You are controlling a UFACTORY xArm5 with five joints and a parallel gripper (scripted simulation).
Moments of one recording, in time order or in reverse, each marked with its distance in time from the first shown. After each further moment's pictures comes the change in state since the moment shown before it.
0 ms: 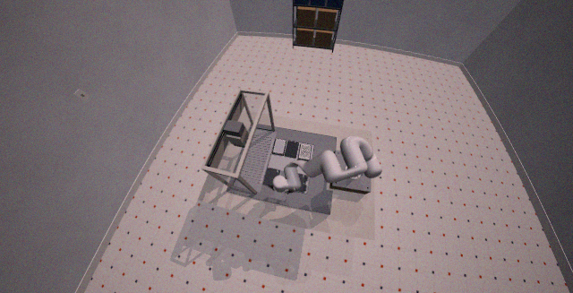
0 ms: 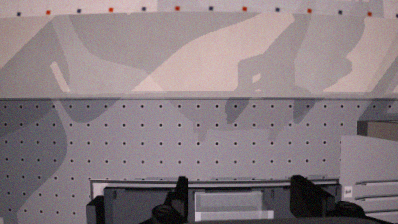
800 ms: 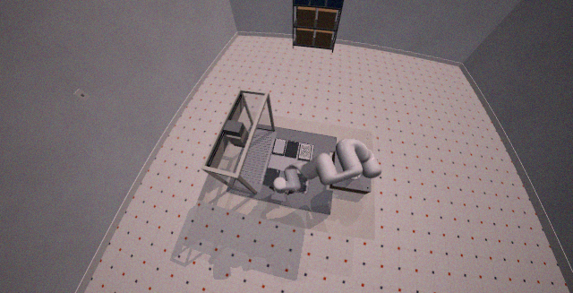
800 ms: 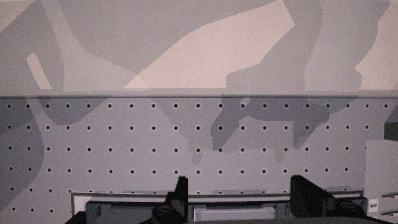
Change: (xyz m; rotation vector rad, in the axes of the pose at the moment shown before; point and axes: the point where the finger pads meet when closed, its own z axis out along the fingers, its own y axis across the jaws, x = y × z) arm 0.000 0.000 0.037 0.000 0.000 0.000
